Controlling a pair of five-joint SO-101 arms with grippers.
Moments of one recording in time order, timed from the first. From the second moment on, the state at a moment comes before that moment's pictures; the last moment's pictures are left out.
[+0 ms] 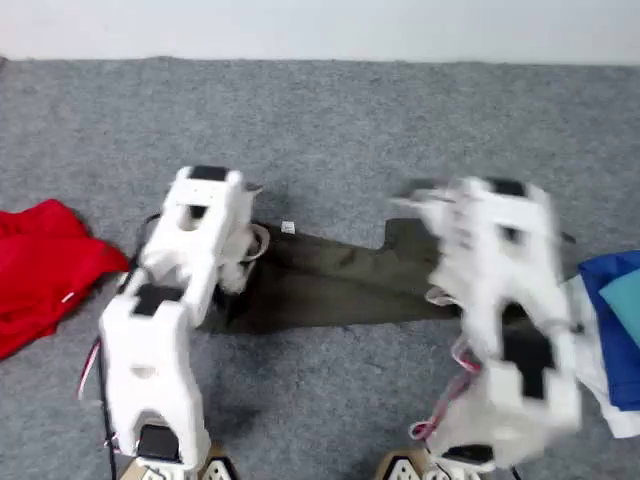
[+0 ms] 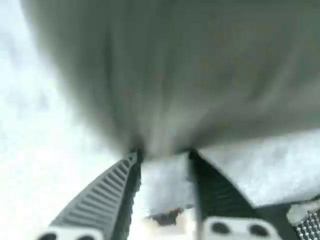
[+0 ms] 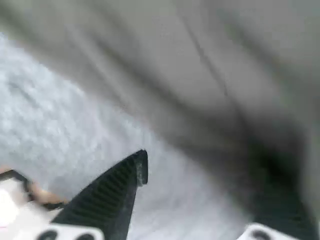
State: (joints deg) left arm -0.2 13.0 13.2 99.0 -1.5; right arm 16.2 -0.9 27.9 83.0 46.8
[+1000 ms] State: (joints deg) left arm 0.0 -9.9 25.5 96.0 -12.8; right arm 7.6 -1.3 8.0 88.2 40.0
